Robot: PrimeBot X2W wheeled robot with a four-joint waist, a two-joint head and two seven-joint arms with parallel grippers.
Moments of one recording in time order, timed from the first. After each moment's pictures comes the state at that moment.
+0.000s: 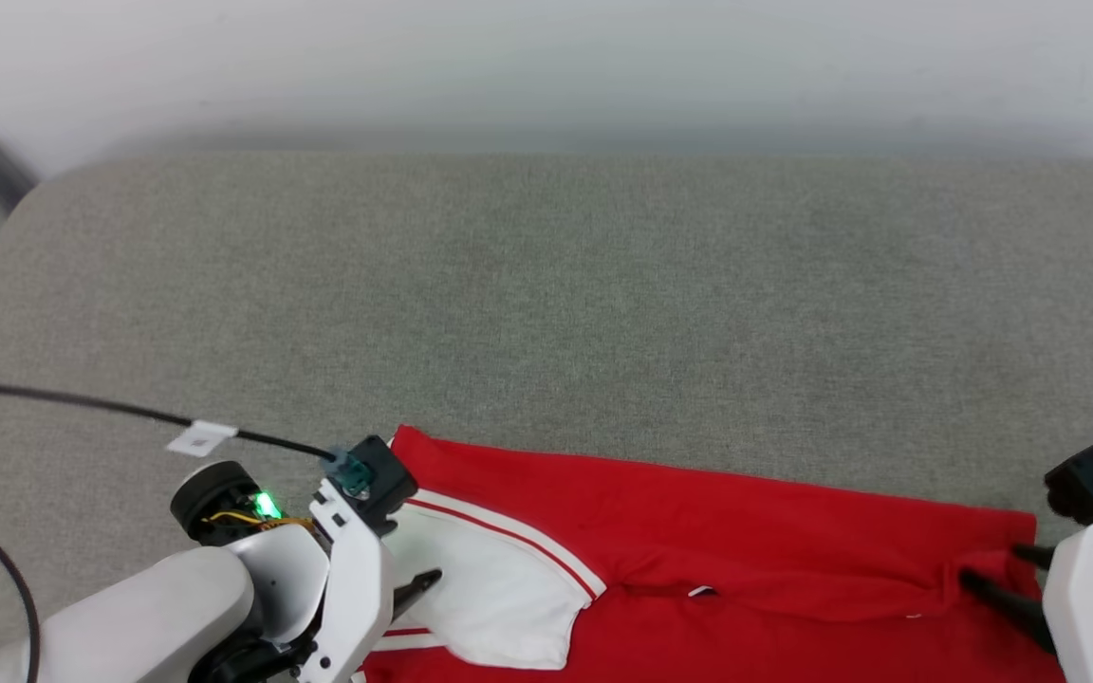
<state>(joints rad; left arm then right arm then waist) -0.70 0.80 -1.23 0.07 -0.92 -0.08 0.46 -0.30 -0.86 0.69 0.23 0.87 0.13 0.46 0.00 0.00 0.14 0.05</state>
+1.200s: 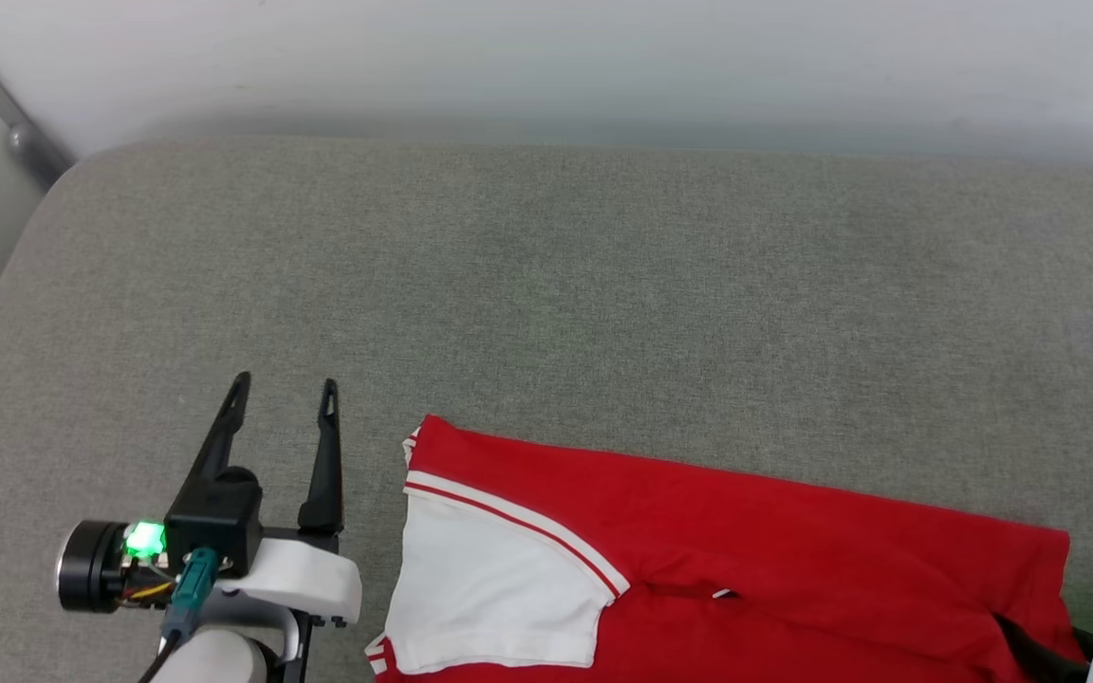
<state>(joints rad) -0.26 0.58 -0.64 -0.01 -0.53 0.50 -0.26 0.04 -0.62 0.24 0.28 0.93 0.13 0.32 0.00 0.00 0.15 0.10</state>
